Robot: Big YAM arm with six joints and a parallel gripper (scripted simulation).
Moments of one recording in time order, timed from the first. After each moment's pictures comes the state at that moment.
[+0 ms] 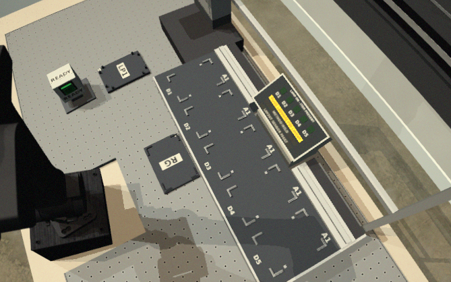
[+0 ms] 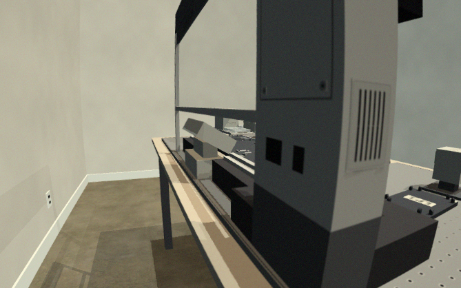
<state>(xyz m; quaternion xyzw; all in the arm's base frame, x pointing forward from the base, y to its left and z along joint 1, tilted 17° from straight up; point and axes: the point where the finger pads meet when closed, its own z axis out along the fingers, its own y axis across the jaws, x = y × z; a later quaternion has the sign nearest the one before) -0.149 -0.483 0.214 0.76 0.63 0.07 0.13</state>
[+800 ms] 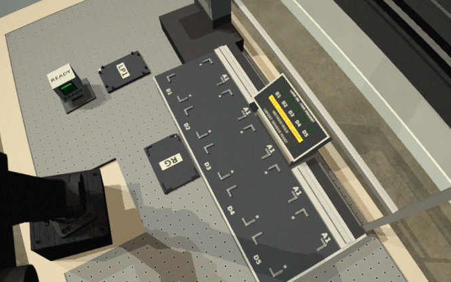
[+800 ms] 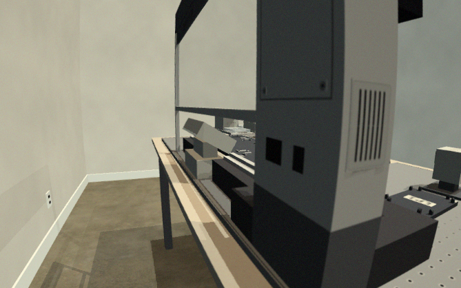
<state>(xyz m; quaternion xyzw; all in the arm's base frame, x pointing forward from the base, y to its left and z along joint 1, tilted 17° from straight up) -0.201 -0.552 0.202 0.76 0.64 0.07 0.13</state>
